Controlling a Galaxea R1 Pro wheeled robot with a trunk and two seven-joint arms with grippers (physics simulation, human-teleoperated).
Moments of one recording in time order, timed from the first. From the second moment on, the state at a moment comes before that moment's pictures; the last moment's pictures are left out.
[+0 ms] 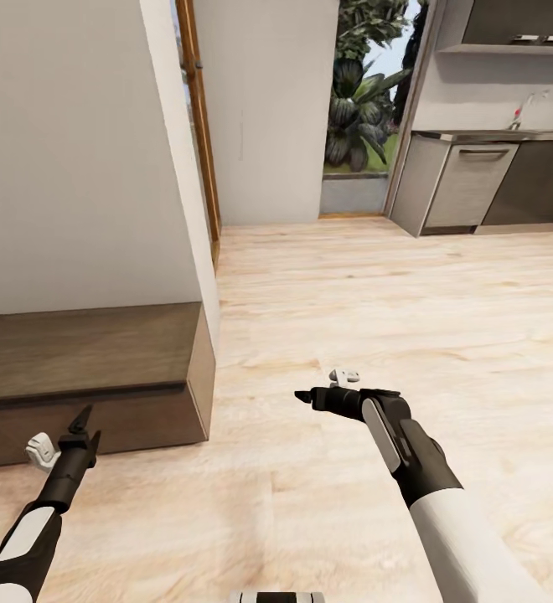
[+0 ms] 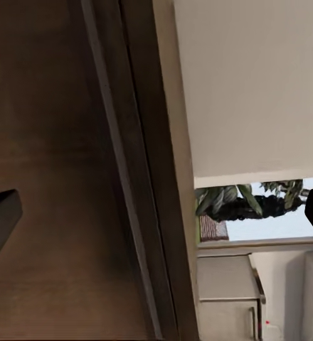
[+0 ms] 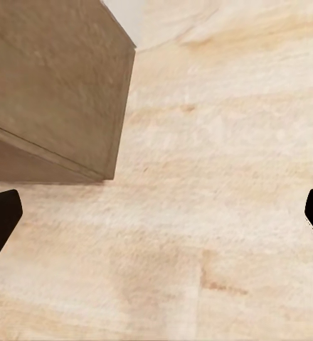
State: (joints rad) left arm -0.50 0.18 0.54 -0.63 1.21 0.24 -0.65; right arm -0.71 0.05 0.11 -1.05 -0.27 0.76 0.24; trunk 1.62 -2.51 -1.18
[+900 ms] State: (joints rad) left arm -0.50 0.18 0.54 -0.63 1.21 0.24 -0.66; right arm -0.71 0.05 0.11 -1.05 -0.27 0.76 0.24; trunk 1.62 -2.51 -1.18
